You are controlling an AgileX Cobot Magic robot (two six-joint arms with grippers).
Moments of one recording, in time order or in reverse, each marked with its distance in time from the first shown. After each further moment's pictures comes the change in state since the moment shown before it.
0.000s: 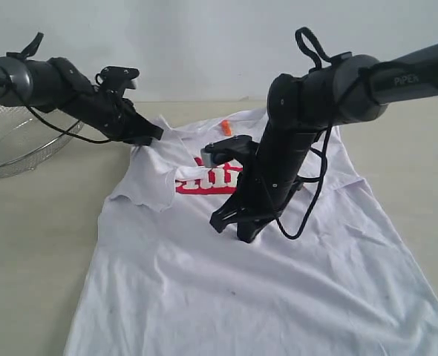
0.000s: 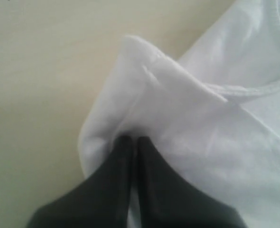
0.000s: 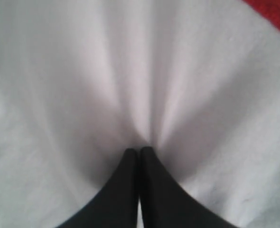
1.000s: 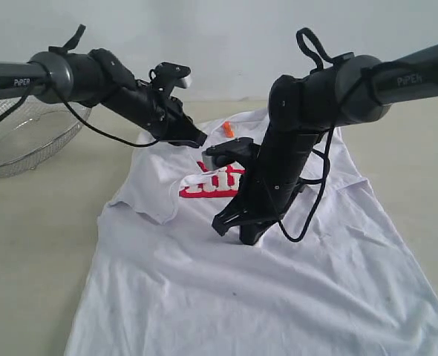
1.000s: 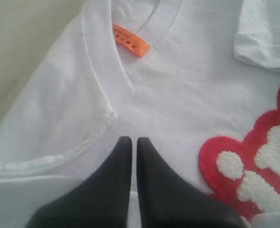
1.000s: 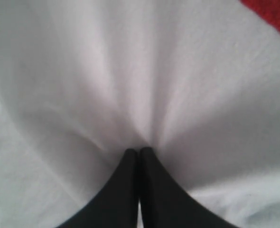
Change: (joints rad) left arm -0.133 0.009 -0.063 -0.105 0.118 0.140; right arm 0.000 -0.012 0.015 -0.003 0.004 0.000
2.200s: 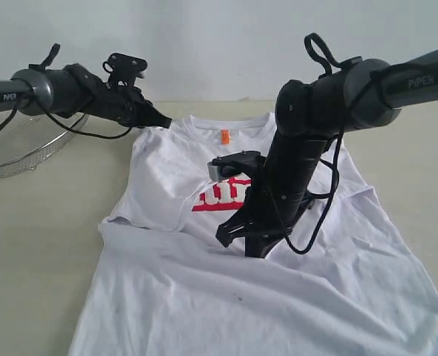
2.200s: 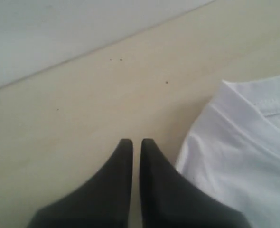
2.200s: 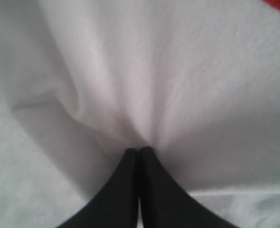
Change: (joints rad) left arm 0.112 0.113 -0.098 -0.002 -0.315 0.020; right arm 0.000 -0.023 0.063 0.045 0.058 0.016
